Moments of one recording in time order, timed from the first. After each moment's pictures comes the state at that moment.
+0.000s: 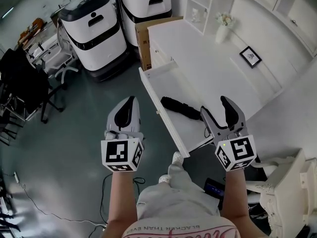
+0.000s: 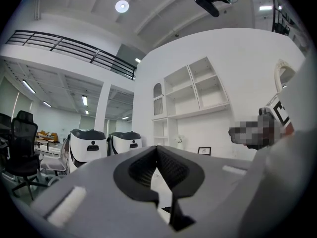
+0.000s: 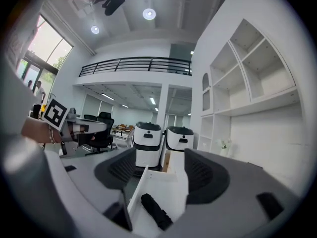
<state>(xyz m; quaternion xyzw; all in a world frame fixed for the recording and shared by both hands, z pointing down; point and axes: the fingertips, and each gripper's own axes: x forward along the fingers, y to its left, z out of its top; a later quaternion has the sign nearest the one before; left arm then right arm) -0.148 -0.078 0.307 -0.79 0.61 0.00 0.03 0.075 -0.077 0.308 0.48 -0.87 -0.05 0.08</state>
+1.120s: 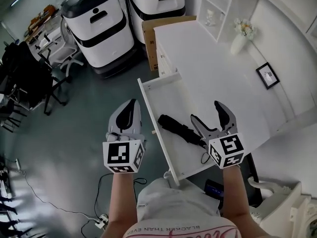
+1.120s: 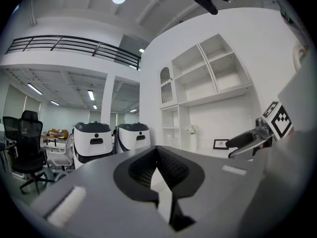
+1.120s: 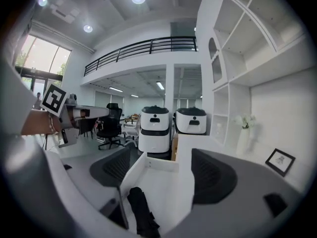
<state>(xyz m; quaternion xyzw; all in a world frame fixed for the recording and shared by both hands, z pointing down) -0.128 -0.221 0.340 -0.76 0.65 -0.04 0.00 0.074 -0.248 0.390 0.40 -0.91 0.03 0.15</state>
